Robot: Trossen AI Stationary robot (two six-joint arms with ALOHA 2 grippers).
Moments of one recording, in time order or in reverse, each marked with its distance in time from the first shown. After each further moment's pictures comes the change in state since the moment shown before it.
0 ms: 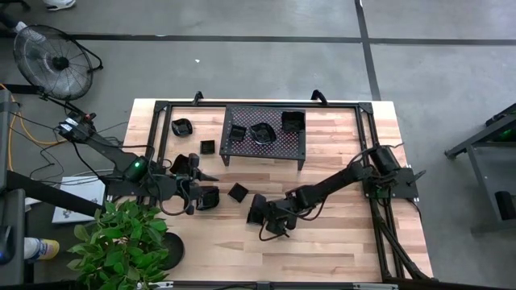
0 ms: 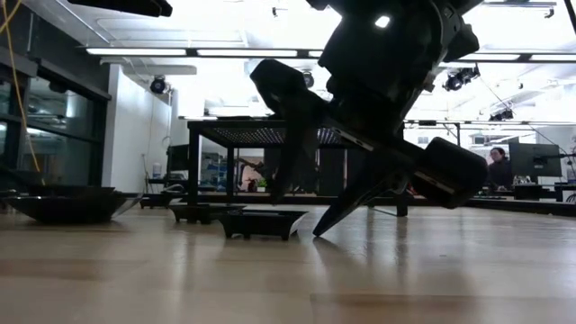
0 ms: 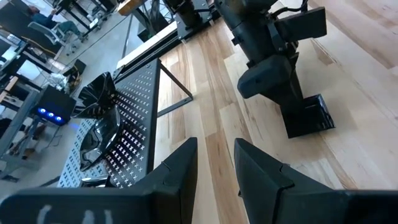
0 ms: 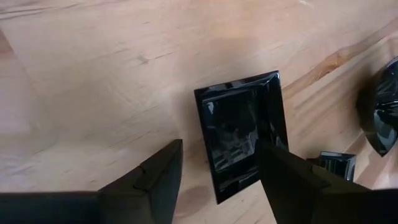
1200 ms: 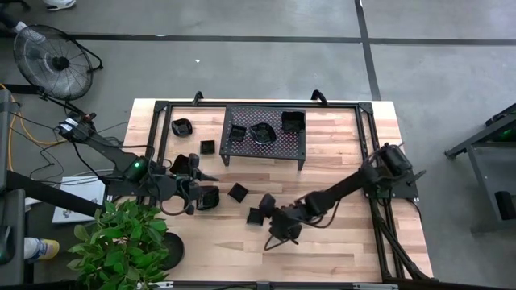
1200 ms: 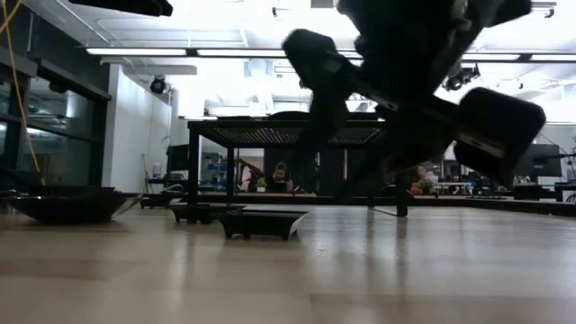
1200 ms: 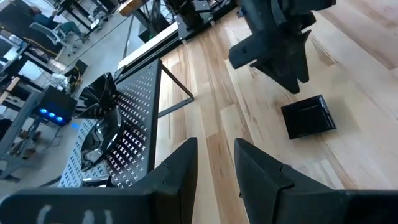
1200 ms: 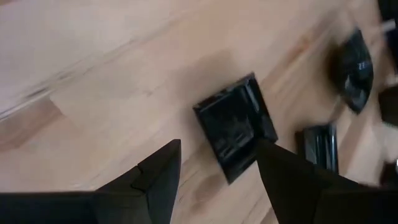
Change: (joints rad) left arm 0.000 0.000 -0.002 0.006 -0.004 0.003; right arm 0.099 -0.088 -0.044 -0.021 0.144 0.281
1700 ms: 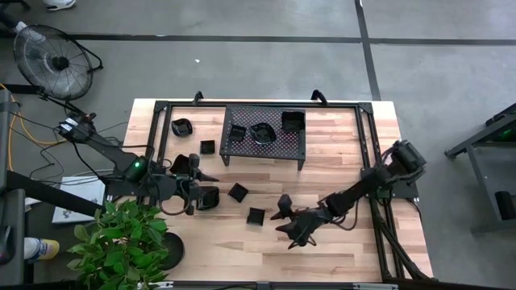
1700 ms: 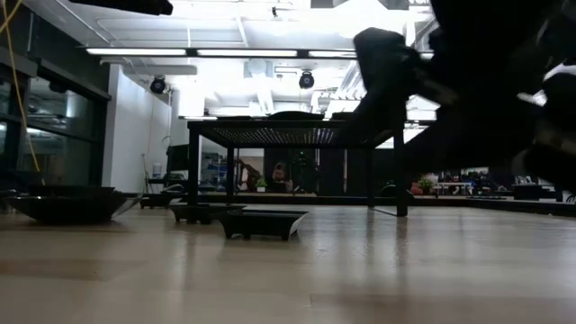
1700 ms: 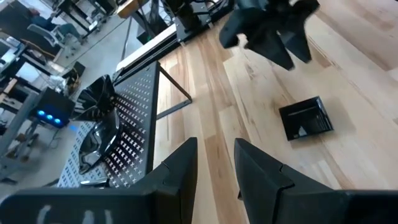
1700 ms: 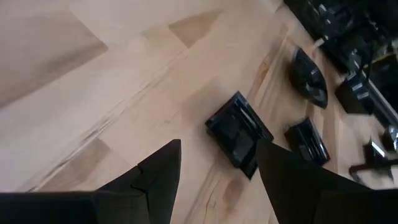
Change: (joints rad) left arm 0.000 0.000 0.000 0.004 0.010 0.003; right arm 0.090 -0.123 -0.353 0.527 0.094 0.189
